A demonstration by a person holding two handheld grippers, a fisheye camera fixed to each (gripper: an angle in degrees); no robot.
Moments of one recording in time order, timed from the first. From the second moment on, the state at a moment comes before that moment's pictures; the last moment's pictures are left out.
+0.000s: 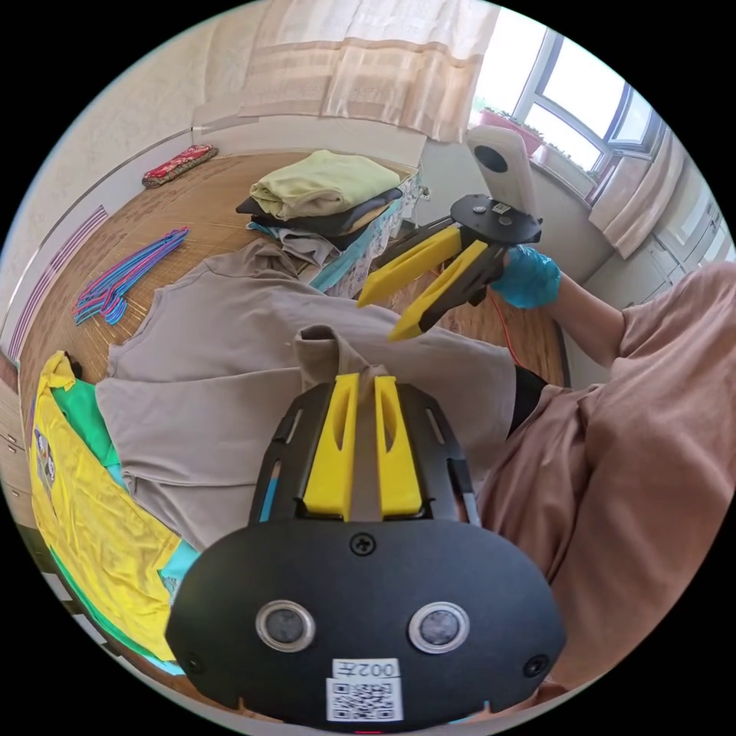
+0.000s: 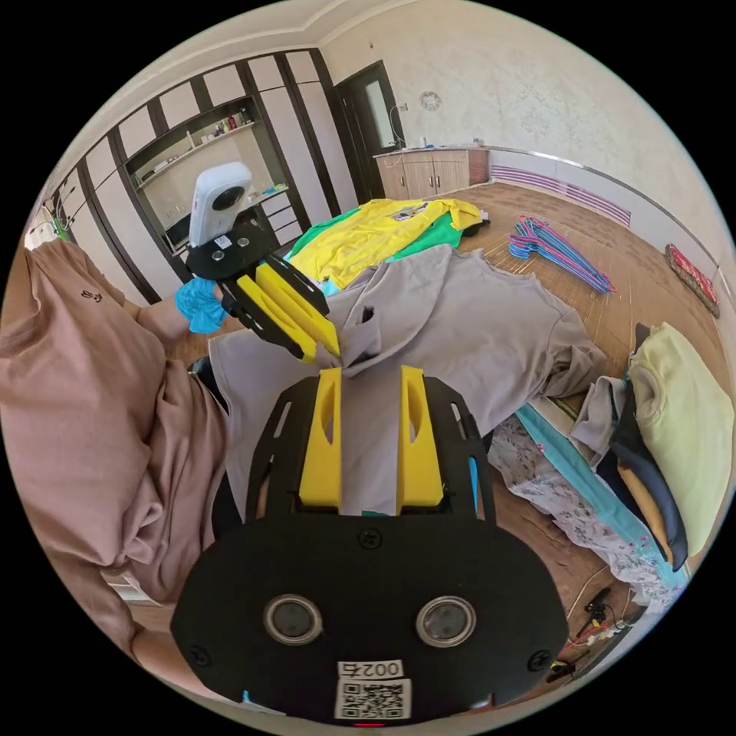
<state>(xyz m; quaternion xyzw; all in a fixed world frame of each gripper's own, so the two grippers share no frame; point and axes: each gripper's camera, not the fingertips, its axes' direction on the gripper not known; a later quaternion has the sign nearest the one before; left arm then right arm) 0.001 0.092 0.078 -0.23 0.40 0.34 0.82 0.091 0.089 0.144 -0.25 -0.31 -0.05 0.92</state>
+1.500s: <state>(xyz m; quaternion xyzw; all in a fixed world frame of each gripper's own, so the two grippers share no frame) -0.005 0.157 0.080 -0.20 0.39 0.37 0.82 0.035 0.131 0.078 -0.32 -0.35 -0.22 0.85</state>
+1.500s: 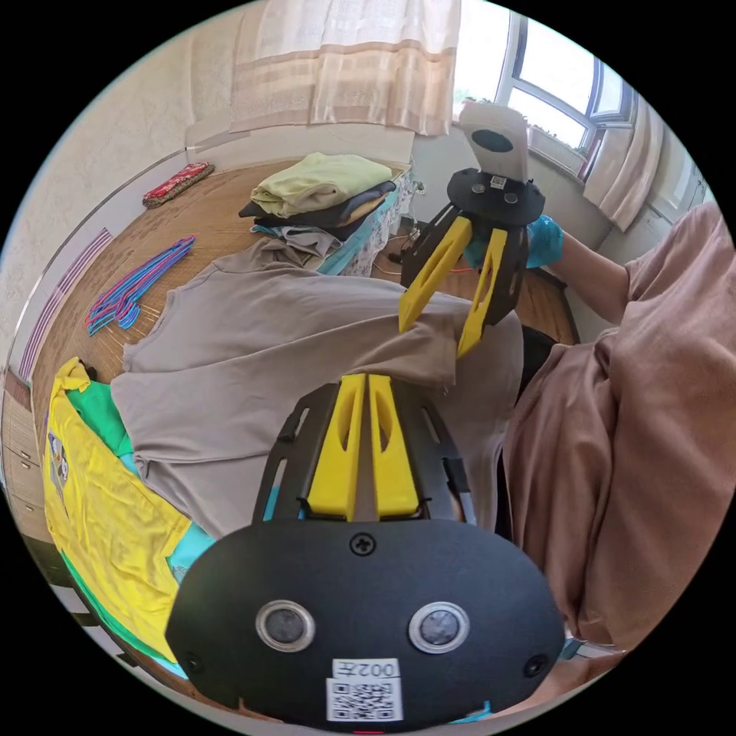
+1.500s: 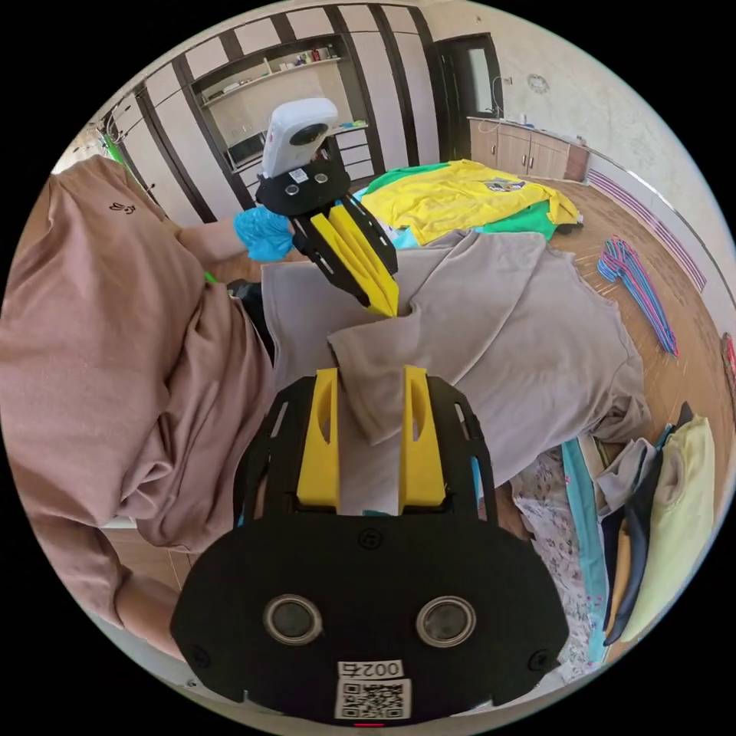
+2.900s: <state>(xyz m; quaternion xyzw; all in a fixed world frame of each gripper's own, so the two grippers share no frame) -0.096 0.179 0.154 -0.23 0.16 0.25 0.93 0.034 0.036 0.149 -0.29 -0.21 -0.08 0.93</state>
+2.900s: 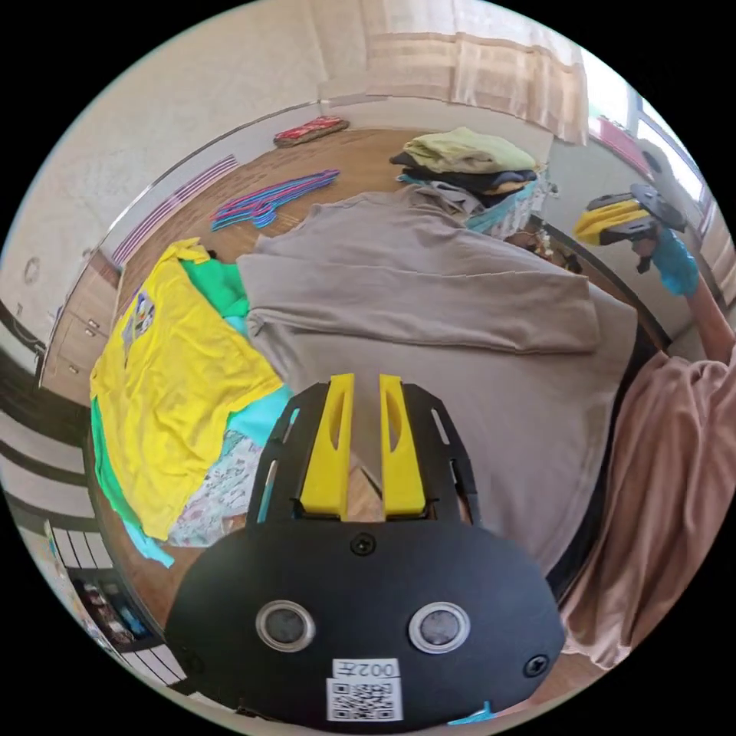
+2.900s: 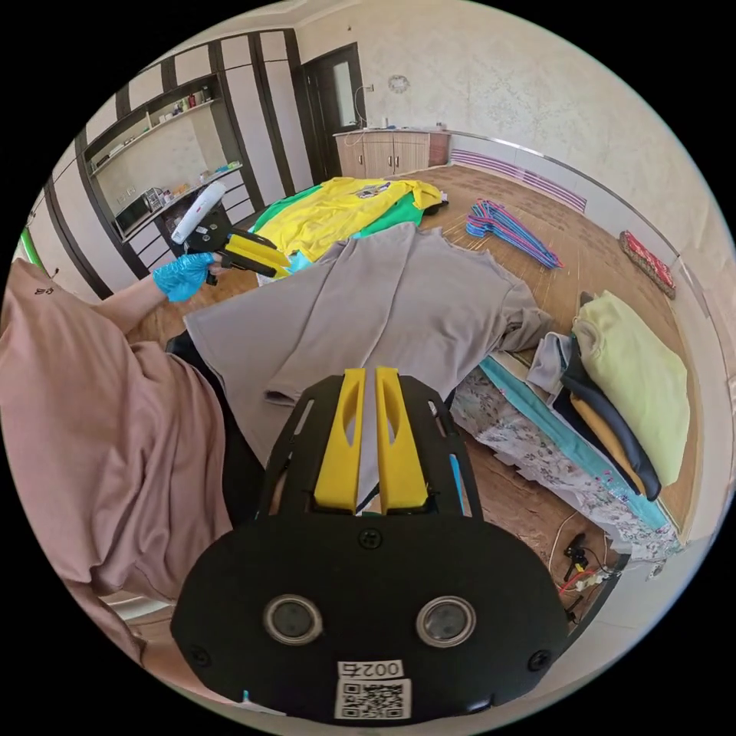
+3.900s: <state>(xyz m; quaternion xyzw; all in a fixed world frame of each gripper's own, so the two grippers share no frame) -0.153 0.126 0.309 -0.22 0.17 0.25 0.93 -0.047 -0.192 0.681 -0.32 -0.26 -0.06 0.91</state>
